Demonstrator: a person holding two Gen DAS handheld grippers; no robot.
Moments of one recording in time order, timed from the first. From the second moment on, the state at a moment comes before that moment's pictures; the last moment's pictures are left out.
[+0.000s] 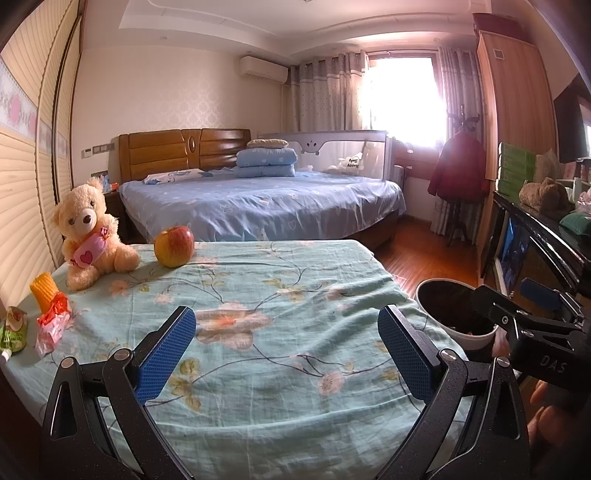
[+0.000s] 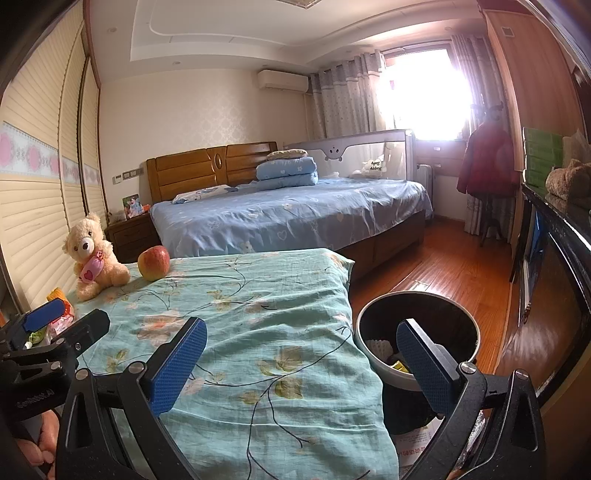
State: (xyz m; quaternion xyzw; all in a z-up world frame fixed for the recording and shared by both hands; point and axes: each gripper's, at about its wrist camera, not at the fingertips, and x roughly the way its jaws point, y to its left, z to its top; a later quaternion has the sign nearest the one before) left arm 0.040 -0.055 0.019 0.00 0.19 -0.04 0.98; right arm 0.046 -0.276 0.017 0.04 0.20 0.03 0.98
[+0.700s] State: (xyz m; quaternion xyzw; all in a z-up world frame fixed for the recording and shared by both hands) left arm 0.045 -0.054 0.016 0.00 0.20 -0.04 0.98; right arm 0.050 -0.275 0.016 0.04 0.21 0.04 0.98
